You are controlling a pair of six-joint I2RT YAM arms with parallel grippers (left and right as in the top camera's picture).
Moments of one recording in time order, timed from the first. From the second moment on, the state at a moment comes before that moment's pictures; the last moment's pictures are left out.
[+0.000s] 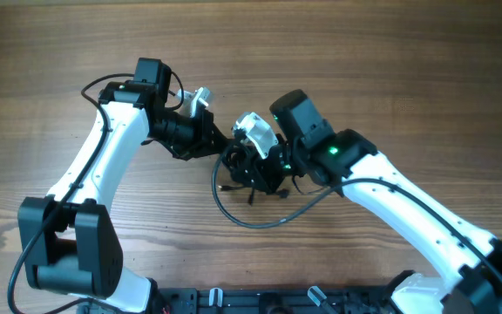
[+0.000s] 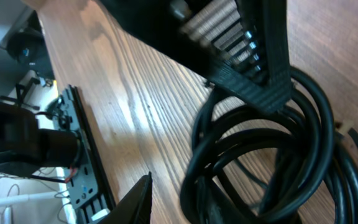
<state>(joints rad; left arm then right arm) -0.14 1.71 1.27 -1.06 0.85 -0.22 0.66 1.53 1.14 -0.59 -0.60 0.01</state>
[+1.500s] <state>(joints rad) -0.15 1.69 1.28 -1.06 0.74 -0.29 0.39 1.31 1.13 -0.41 -0.76 0.40</state>
